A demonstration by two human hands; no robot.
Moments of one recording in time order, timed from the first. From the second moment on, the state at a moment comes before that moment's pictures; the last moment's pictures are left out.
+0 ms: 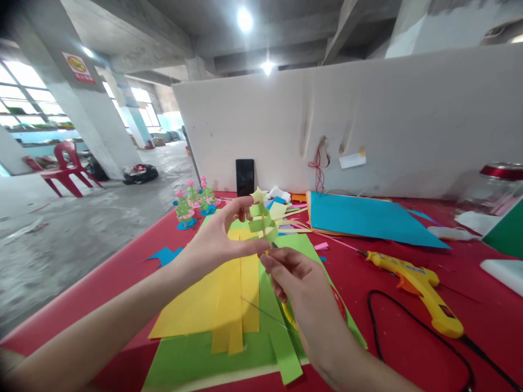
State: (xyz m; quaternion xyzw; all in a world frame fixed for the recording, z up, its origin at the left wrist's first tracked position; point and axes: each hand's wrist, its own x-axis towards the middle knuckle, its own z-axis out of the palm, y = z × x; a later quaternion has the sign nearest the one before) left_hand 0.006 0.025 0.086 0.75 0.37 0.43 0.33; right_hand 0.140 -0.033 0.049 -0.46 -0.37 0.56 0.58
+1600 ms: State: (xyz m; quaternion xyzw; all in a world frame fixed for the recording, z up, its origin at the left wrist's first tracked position) left_hand 0.020 0.017 0.071 0.55 0.16 0.41 0.70; right_hand 0.149 -0.031 0.062 -0.41 -0.41 0.52 0.63
